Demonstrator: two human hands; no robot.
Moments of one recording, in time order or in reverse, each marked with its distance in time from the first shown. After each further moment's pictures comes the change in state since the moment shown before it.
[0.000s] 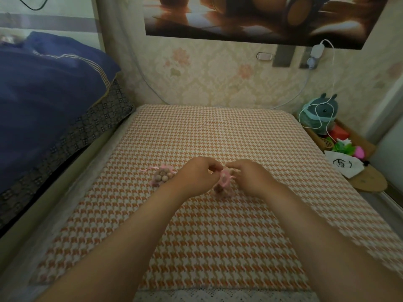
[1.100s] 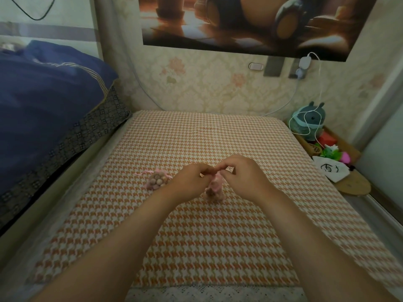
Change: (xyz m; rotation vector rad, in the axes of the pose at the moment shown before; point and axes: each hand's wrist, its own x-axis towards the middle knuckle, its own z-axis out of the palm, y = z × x) left_hand -0.005 0.000 0.004 -0.130 -0.036 0.001; right_hand -0.041 -0.036 -0.037 0.186 0.179 -0.172
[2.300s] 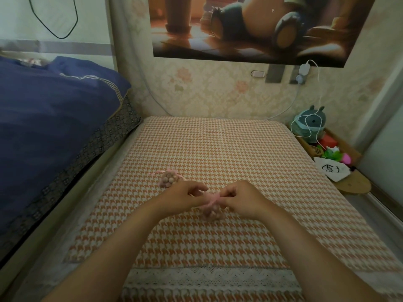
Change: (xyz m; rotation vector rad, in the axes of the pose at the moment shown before) left_hand -0.072 -0.016 -0.027 -0.018 -0.155 -0.080; right_hand -0.051 -0.019 0.018 0.232 -0.264 0.191
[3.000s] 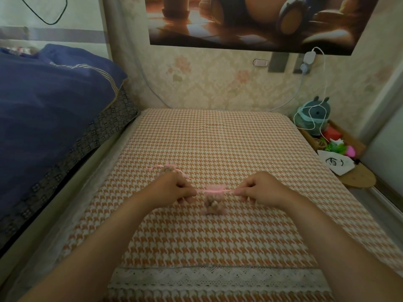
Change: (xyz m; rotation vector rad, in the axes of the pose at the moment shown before) left_hand 0.007 -0.014 -0.019 0.028 0.028 -0.046; right_hand 0.008 0.028 -0.038 -0.038 -0.031 0.173
